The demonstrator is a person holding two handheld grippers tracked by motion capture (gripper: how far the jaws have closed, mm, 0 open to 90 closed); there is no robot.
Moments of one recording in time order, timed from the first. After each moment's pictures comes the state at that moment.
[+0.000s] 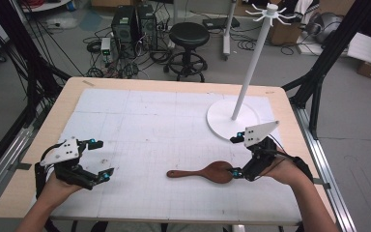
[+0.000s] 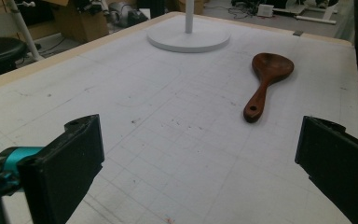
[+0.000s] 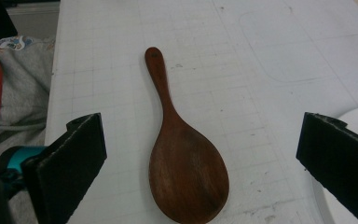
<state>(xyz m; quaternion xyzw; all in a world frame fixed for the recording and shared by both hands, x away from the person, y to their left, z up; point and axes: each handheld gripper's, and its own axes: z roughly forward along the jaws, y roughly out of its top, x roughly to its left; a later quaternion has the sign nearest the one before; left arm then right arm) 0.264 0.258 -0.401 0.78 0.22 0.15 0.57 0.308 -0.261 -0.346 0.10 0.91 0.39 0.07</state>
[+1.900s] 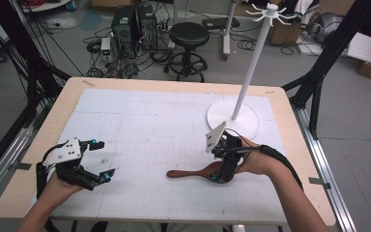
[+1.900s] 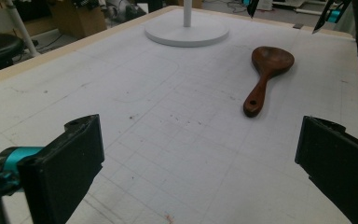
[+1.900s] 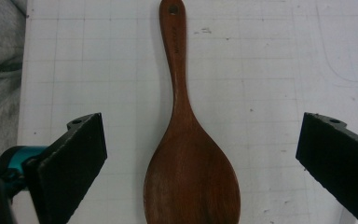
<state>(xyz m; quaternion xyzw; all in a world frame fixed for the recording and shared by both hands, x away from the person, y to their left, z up) 0.265 0.256 -0.403 0.79 0.22 0.15 0.56 0.325 -0.180 -0.362 0.02 0.97 0.22 0.03</state>
